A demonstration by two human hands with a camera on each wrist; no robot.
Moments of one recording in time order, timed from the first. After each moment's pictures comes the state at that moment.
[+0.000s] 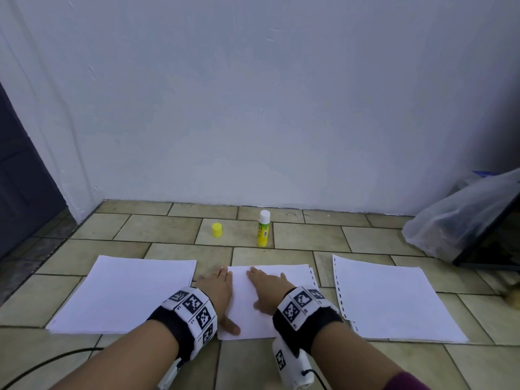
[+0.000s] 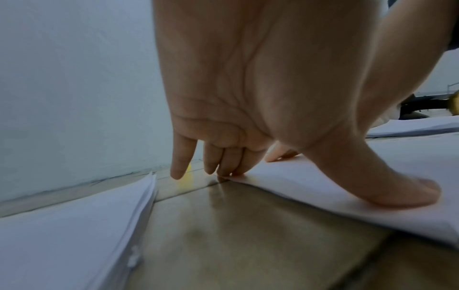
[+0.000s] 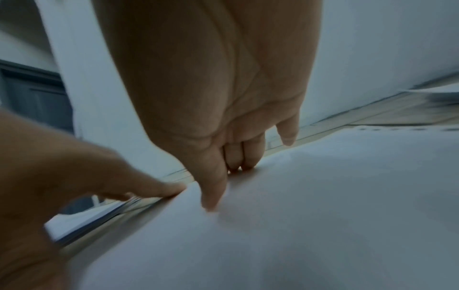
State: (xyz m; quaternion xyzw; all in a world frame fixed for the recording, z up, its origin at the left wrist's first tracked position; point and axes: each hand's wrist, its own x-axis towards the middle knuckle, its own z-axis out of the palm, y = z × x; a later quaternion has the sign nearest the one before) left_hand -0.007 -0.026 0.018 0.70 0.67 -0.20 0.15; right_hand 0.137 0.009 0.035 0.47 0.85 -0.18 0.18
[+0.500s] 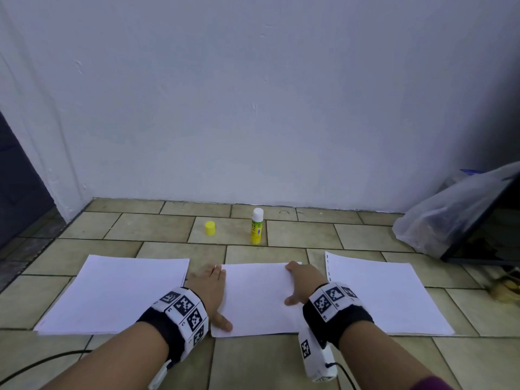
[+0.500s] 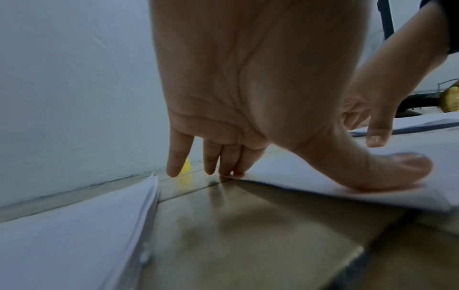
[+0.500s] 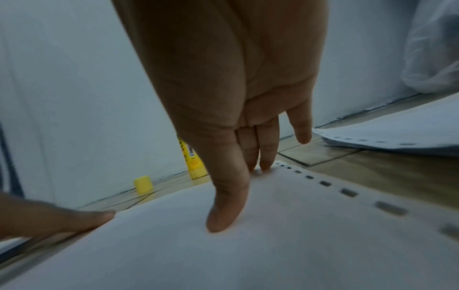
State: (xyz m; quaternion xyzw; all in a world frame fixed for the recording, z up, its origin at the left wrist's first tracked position) left_hand -0.004 -0.032 0.031 0.71 0.66 -0.21 0.15; right_hand 0.202 0.031 0.035 0.60 0.77 -0.18 0.12
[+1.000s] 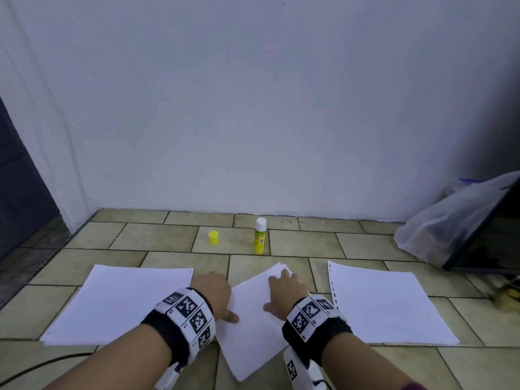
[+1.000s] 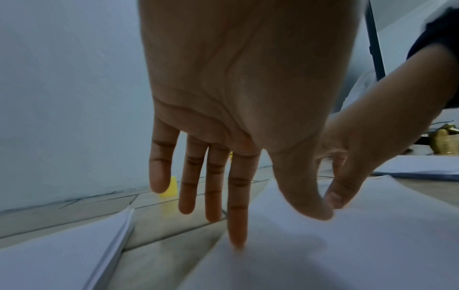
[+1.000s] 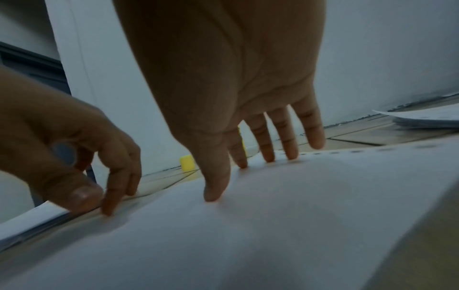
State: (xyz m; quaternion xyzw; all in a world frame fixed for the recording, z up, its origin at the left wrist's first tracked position) left_hand 0.007 -0.030 0.061 0.70 0.67 -0.22 0.09; right_hand 0.157 0.014 0.028 0.59 0.79 -0.11 0.14
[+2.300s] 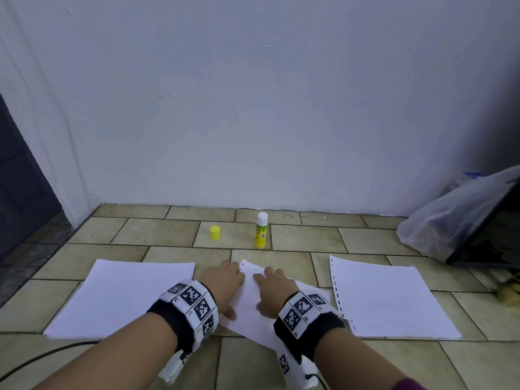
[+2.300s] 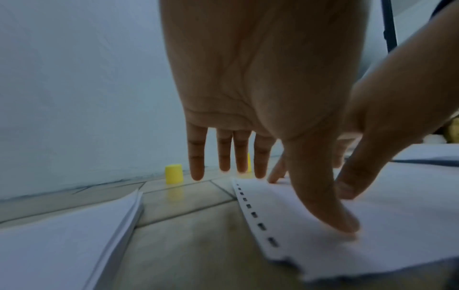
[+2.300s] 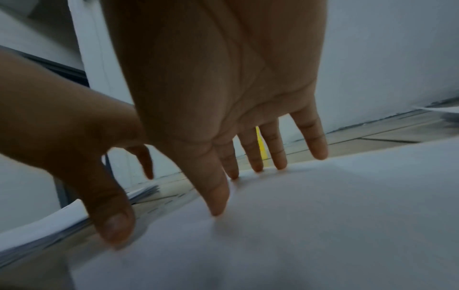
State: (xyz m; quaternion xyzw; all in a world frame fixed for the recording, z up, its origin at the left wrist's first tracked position) left_hand 0.005 -0.020 0.051 0.77 0.61 -0.18 0.09; right_hand 0.141 0.004 0.029 0.53 0.83 -0.12 0.14
